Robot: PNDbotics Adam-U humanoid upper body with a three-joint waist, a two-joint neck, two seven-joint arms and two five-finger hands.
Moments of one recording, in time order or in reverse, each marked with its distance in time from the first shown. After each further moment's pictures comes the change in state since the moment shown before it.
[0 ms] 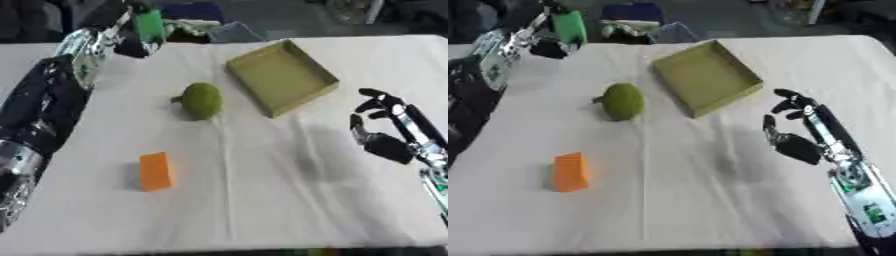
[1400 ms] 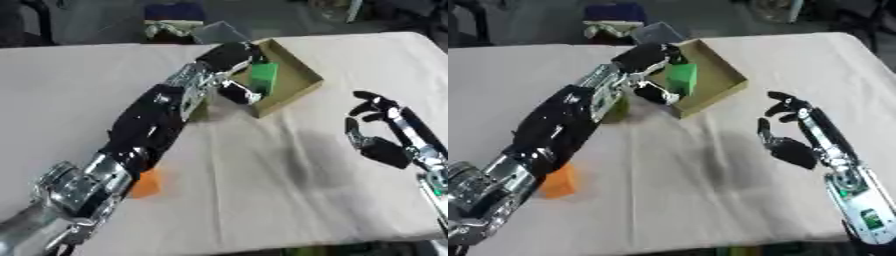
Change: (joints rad) left arm -0.002 -0.298 -0.128 0.037 -0.212 -0.143 0.028; right arm -0.032 0.046 0.025 0.000 -0.011 -0.015 0.024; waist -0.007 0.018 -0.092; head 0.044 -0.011
